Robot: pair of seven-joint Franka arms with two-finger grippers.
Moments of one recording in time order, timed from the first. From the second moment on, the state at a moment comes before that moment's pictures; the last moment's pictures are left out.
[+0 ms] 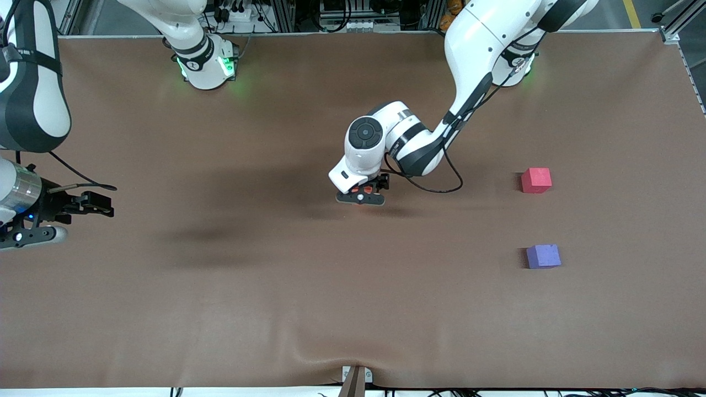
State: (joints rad) left arm -0.55 0.71 -0.32 -1.59 0.19 2.26 -0.82; right arm -0.19 0.28 0.13 -1.56 -0.05 1.80 -0.22
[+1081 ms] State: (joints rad) left arm -0.55 0.74 -0.32 -1.60 0.19 2.29 -0.88; right arm -0.19 0.07 0.13 -1.56 -0.05 1.59 -0.21
